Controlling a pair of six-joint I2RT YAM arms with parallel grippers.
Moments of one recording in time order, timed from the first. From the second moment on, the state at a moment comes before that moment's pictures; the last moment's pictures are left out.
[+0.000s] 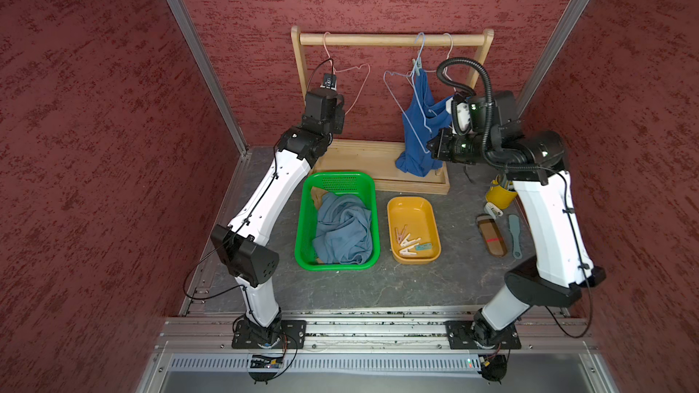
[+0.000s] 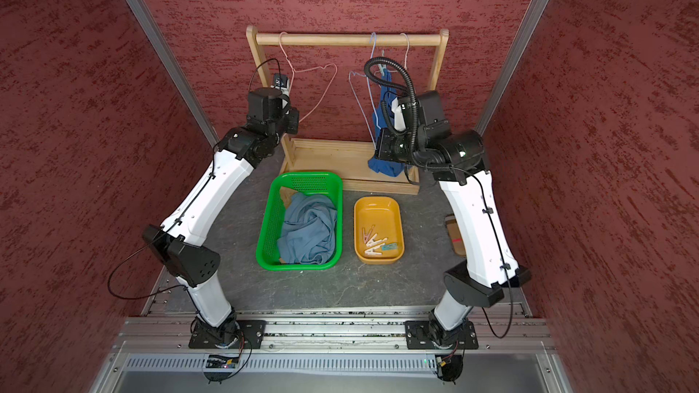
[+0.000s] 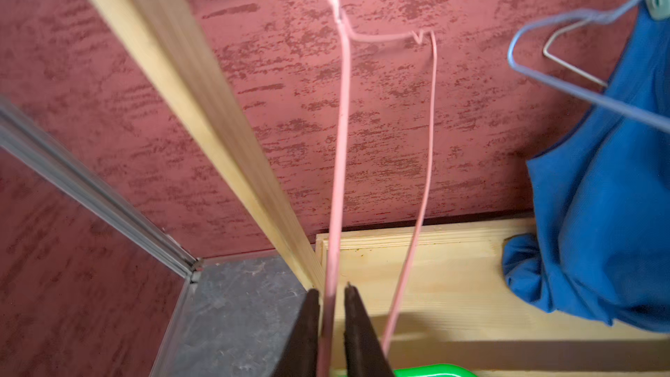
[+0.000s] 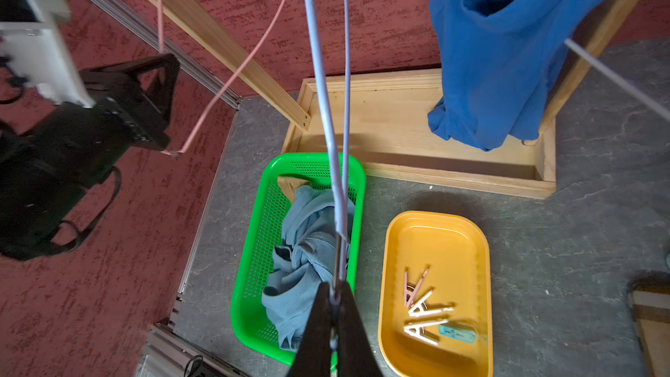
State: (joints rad) left arm -0.44 1.79 2.08 -0.62 -0.47 0.05; right arm 0.46 1.71 2.45 -1.38 -0.06 0.48
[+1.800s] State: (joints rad) left arm -0.42 1.45 1.84 -0.99 -0.39 -0.33; right arm 0.36 1.77 2.51 -1.33 0.02 0.41
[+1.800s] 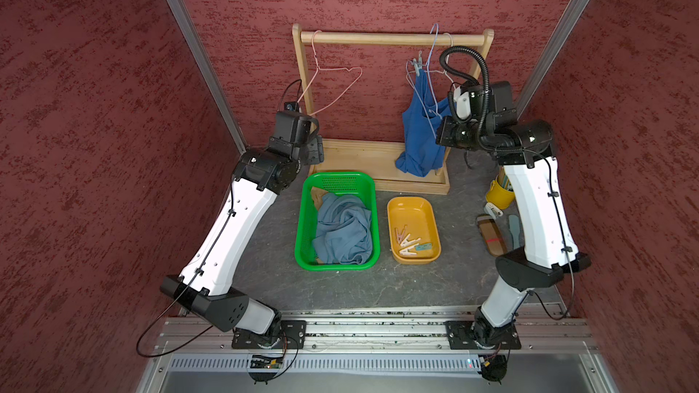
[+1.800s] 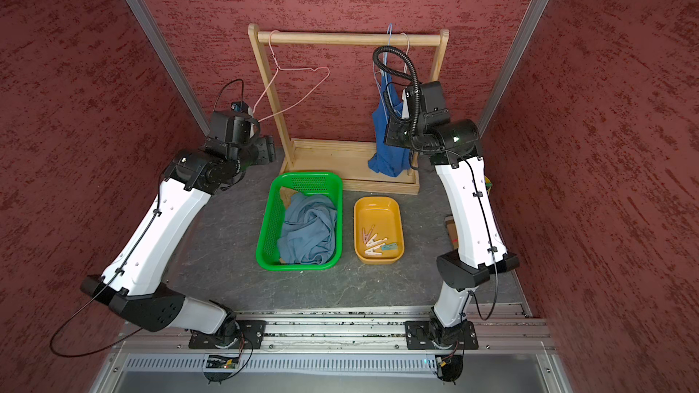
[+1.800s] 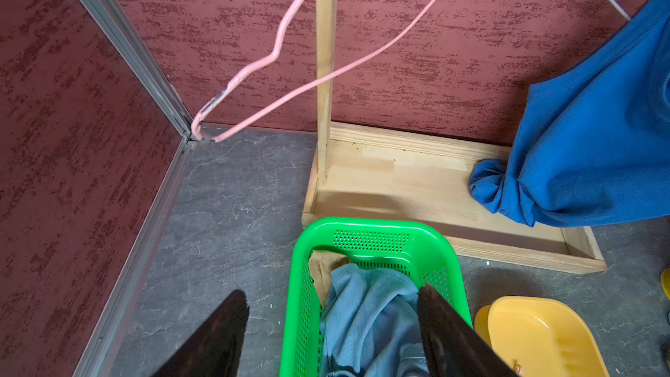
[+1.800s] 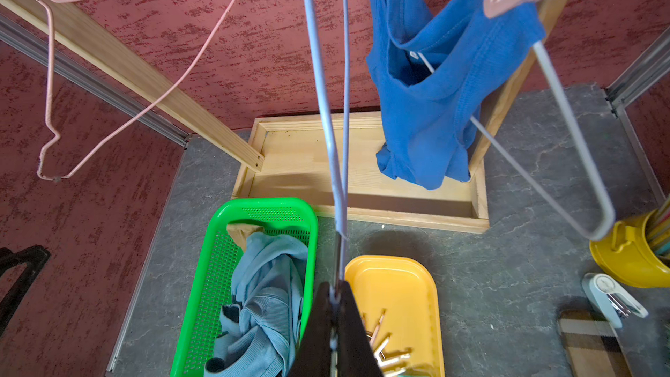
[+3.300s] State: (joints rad) left arm -0.43 1.47 1.87 -1.03 -0.27 -0.44; right arm -0.06 1.72 2.45 -1.23 -0.31 0.38
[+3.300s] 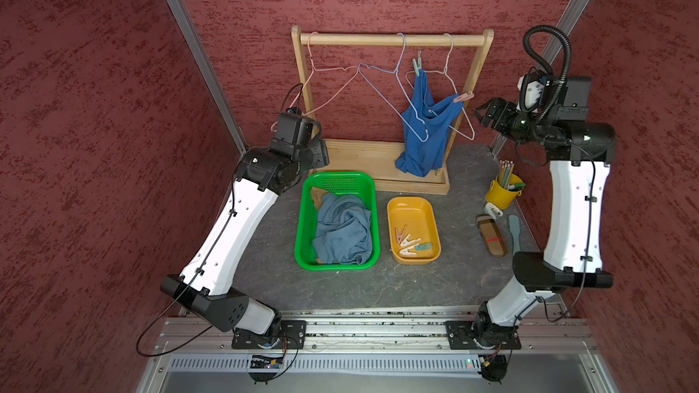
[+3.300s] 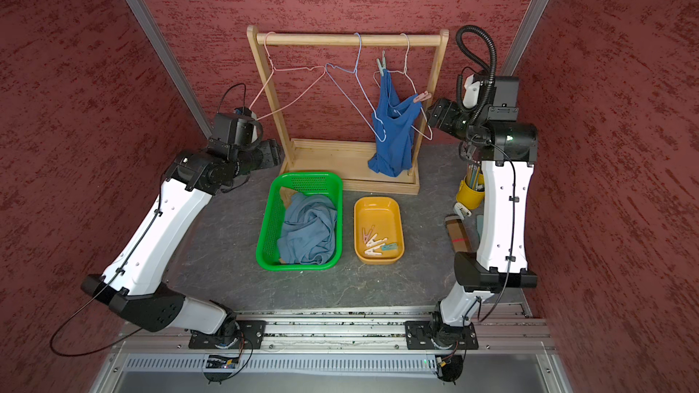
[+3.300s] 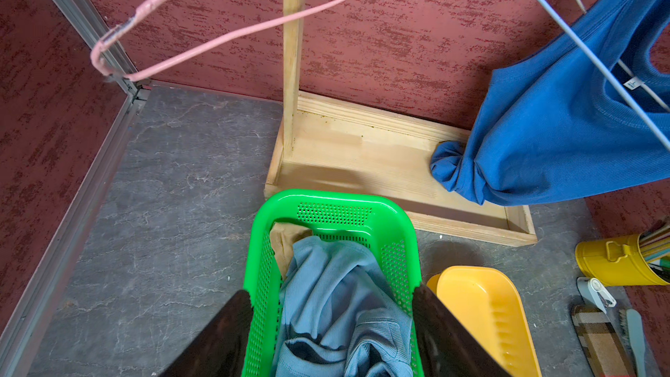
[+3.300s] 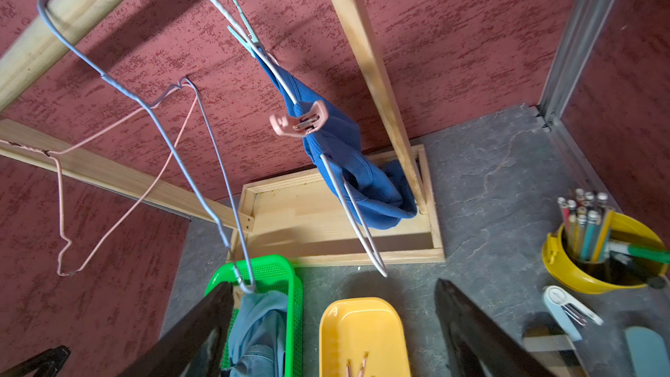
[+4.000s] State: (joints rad) left arm -0.44 1.49 1.89 -1.06 -0.27 -0.48; right arm -0.07 1.88 2.42 -1.11 -0.60 0.33
